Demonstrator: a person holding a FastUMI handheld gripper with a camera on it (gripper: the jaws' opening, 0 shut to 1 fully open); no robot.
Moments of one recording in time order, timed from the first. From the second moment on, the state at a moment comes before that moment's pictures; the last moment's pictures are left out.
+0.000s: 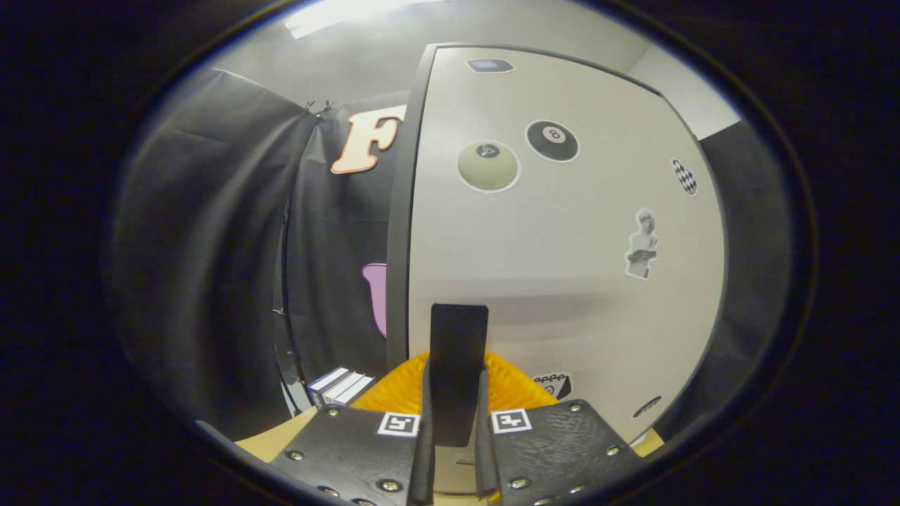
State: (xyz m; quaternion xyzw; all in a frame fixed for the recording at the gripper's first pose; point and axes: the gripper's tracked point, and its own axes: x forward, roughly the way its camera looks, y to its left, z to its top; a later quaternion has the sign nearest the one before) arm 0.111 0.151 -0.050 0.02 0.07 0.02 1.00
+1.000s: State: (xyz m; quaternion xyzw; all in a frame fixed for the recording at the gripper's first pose) arm 0.040 0.131 -0.035 -0.01 0.08 0.02 1.00
